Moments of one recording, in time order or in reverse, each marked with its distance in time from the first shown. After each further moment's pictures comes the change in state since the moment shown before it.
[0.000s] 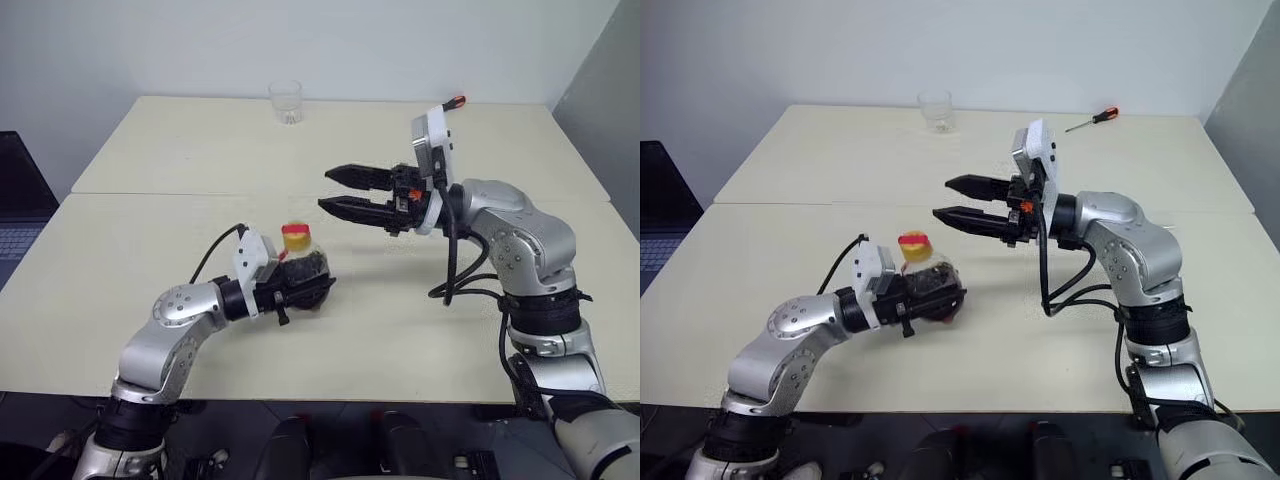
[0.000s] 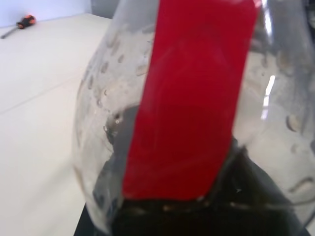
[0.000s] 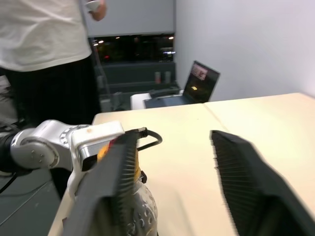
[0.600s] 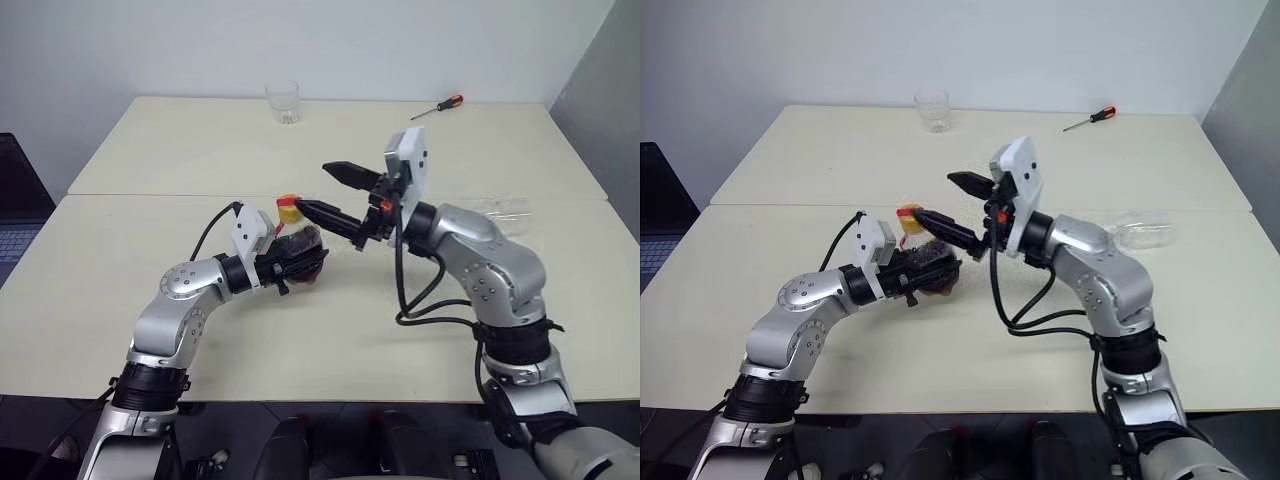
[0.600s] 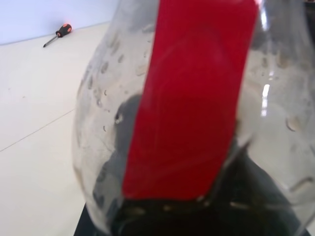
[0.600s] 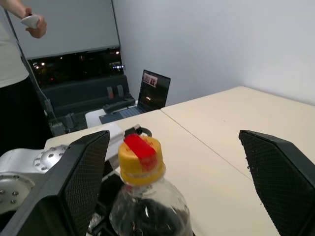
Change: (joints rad) left arm -0.133 -0.036 -0.002 0.205 0.053 -0.071 0.014; right arm 0.097 0.173 0.057 -0.092 -0.060 -0.020 -0.325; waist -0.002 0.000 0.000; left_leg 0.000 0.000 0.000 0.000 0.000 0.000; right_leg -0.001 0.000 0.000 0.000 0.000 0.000
